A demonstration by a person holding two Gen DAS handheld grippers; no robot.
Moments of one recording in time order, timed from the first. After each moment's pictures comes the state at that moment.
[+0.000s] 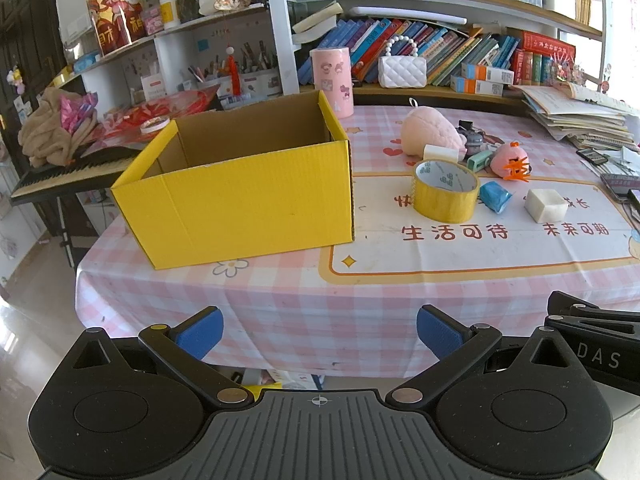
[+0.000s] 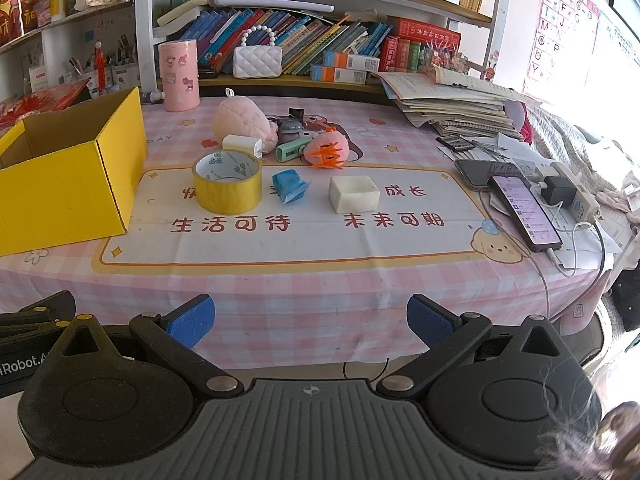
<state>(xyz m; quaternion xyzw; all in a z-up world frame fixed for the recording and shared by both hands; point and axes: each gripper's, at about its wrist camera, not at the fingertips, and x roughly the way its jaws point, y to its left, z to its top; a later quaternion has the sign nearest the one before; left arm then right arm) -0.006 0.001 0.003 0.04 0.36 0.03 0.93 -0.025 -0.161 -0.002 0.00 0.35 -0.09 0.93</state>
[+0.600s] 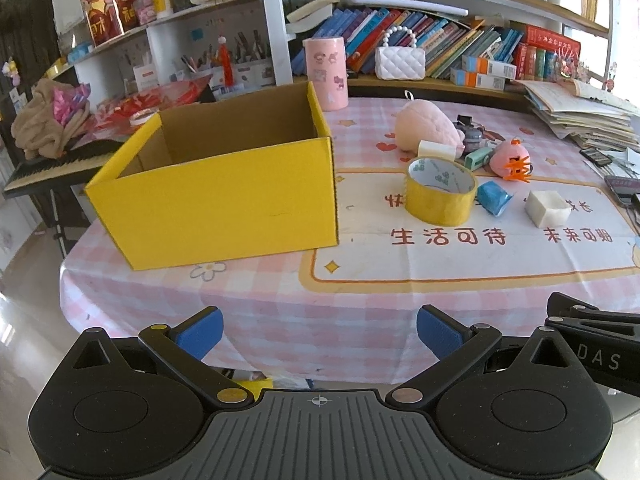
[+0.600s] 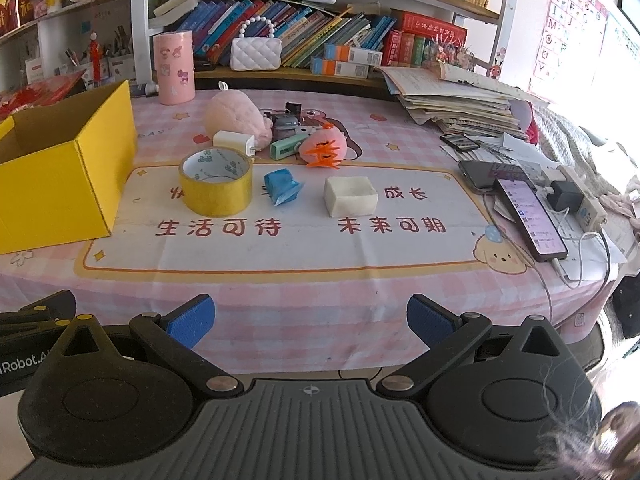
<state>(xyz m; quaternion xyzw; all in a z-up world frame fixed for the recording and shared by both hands) 0.023 -0.017 -0.007 0.04 0.38 0.03 0.93 0.000 -0.177 -0.009 -0.01 0.36 -0.09 0.93</state>
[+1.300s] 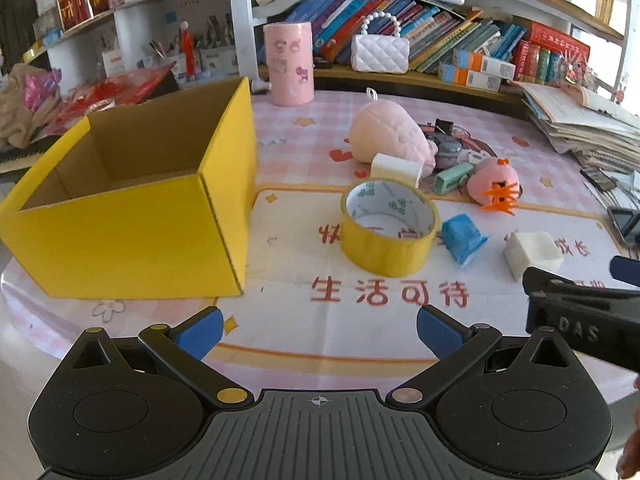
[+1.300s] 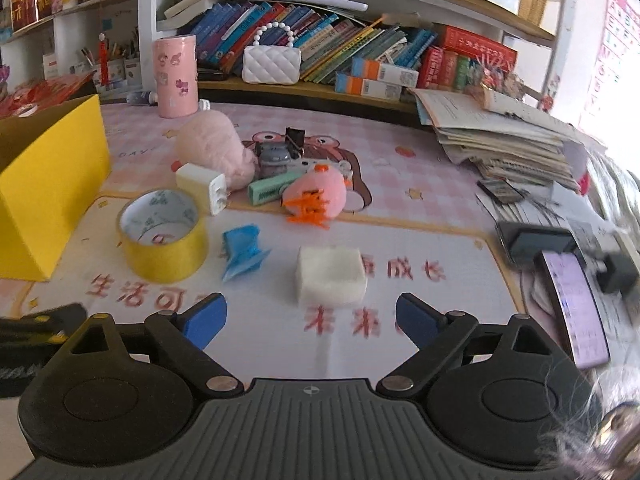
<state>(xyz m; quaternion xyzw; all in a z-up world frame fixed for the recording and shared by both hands) 0.108 -0.081 -0.019 0.00 0.39 0.03 0.92 0.109 -0.253 -0.021 -0.04 0.35 -0.01 0.94</state>
